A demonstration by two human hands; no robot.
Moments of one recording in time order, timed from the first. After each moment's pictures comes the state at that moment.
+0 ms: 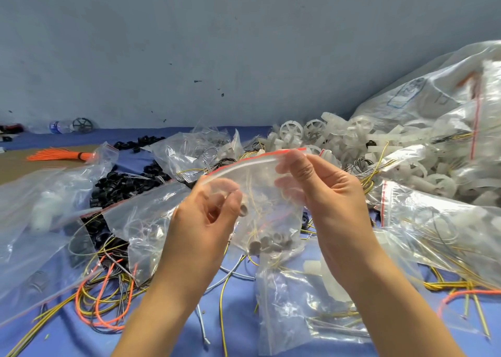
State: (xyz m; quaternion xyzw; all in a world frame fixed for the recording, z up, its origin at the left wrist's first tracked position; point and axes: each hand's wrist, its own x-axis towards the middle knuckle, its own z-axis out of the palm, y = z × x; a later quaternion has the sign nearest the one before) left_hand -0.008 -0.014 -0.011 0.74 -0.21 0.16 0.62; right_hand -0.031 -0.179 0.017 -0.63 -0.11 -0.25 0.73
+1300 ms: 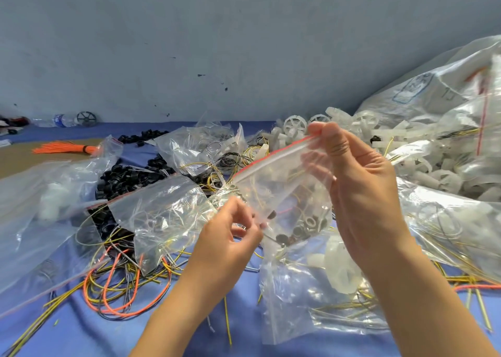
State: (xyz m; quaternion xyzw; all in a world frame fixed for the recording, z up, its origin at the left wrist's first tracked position) left_hand -0.012 -0.023 -0.039 0.78 -0.23 0.09 0.57; right_hand -0.031 -0.192 0.027 -0.57 -0.10 -0.28 0.76
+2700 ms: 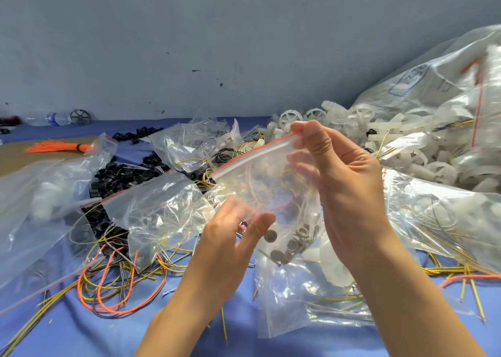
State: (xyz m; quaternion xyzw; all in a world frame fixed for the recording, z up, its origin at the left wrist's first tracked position) left_hand -0.013 -0.028 -0.050 0.83 -0.26 0.16 0.47; right_hand -0.037 -0.181 0.028 -0.58 -0.08 -0.28 0.76
